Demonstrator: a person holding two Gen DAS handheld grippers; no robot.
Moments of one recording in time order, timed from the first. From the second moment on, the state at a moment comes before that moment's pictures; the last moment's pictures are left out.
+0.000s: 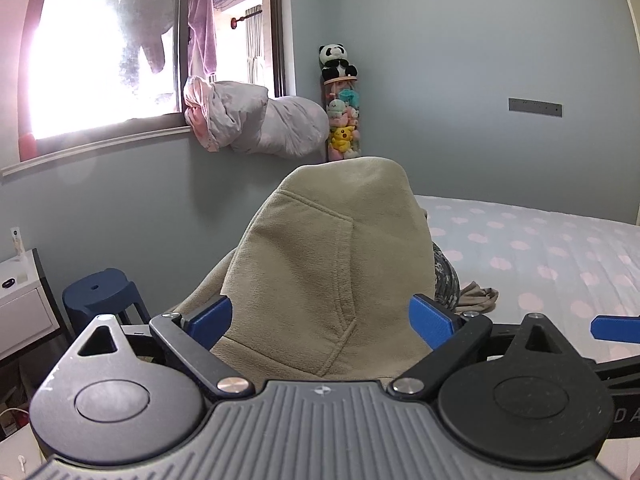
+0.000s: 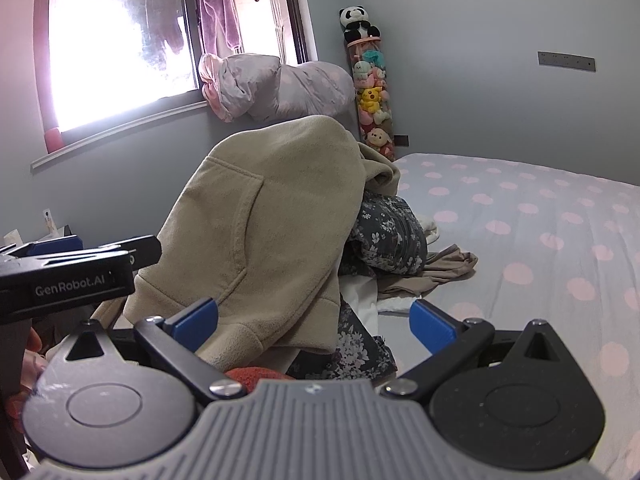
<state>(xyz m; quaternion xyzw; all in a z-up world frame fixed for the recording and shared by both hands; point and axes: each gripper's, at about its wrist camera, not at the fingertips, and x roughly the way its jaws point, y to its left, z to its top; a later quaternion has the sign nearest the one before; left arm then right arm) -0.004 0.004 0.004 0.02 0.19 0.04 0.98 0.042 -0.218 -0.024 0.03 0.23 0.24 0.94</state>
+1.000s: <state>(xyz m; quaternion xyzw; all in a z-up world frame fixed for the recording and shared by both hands) 0.004 0.005 -0.003 0.02 0.24 0.03 0.97 0.048 -0.213 -0.032 0.02 0.24 0.24 0.94</state>
